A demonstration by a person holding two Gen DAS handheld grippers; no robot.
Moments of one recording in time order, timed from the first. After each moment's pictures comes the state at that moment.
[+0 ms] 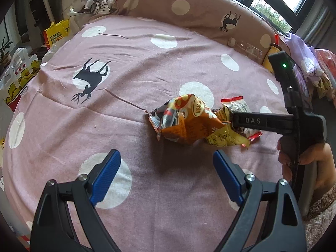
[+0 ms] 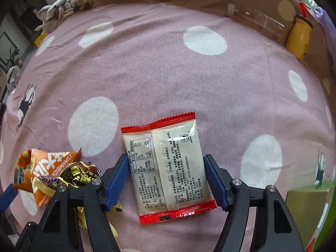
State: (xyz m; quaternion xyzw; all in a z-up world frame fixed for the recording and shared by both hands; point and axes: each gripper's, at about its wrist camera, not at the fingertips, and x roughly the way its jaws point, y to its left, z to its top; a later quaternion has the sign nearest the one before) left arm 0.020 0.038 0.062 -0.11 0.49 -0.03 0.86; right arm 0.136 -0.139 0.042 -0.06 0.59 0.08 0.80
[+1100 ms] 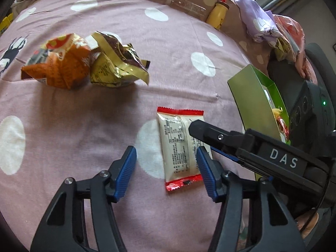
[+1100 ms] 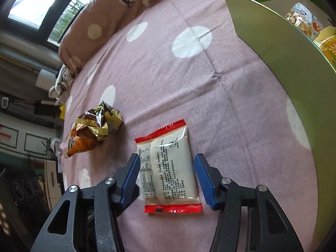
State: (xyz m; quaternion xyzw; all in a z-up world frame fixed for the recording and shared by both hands) left arm -0.008 -0.067 0.035 -0.13 0.55 -0.21 0.80; right arm -0.001 -0.227 0.040 0.29 0.54 0.05 0.79
